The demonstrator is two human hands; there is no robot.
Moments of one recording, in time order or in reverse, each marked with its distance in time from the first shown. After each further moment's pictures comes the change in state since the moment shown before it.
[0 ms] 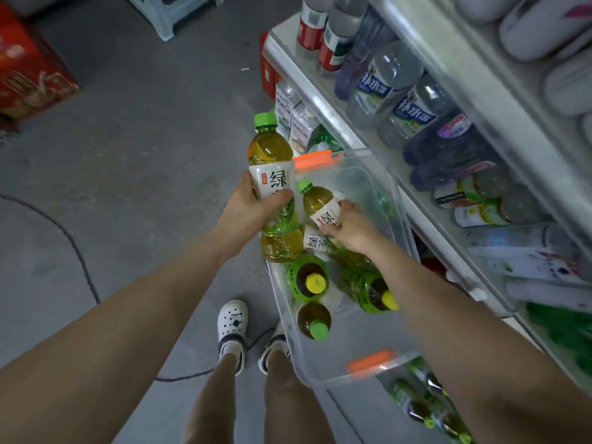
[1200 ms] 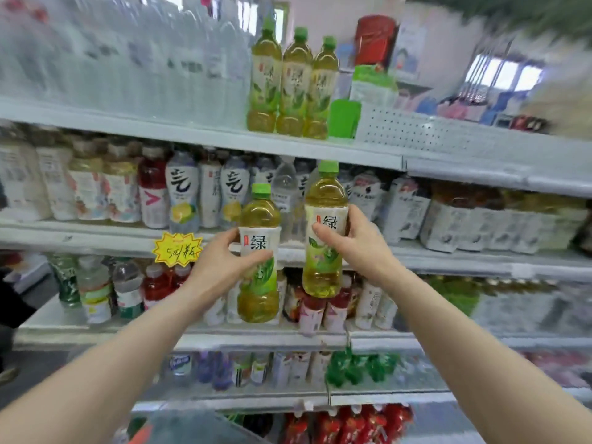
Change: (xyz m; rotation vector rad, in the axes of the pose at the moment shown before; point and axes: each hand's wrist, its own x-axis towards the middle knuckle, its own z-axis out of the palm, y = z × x) left_hand -0.316 0.345 0.147 0.280 -0.647 0.974; right_hand -0.587 -0.016 -0.304 0.541 1.340 0.016
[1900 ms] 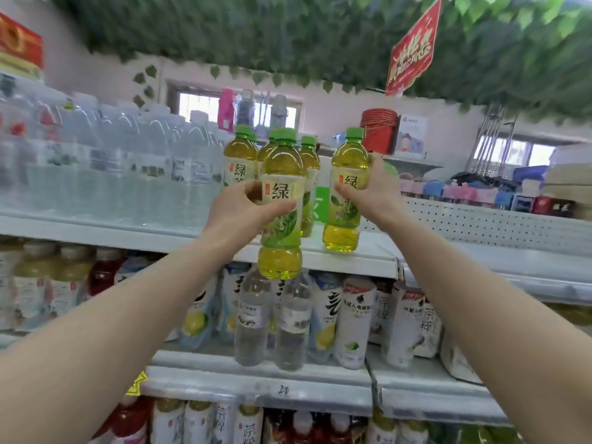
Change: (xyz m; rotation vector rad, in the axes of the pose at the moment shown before) left_hand 0.177 0.187 0.048 0.052 0.213 0.341; right_hand 0.254 -0.038 -0.139 -0.127 0.363 -0.260
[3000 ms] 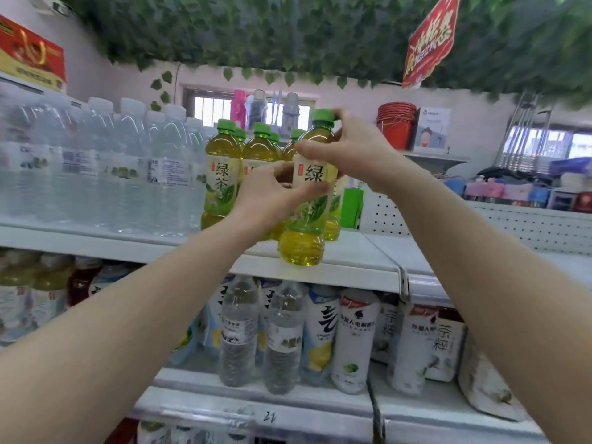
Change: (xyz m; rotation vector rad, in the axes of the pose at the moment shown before) left_hand 0.048 0.019 0.068 0.066 -0.016 0.103; right_hand 0.040 -0.035 -0.015 0.114 -0.235 -0.191
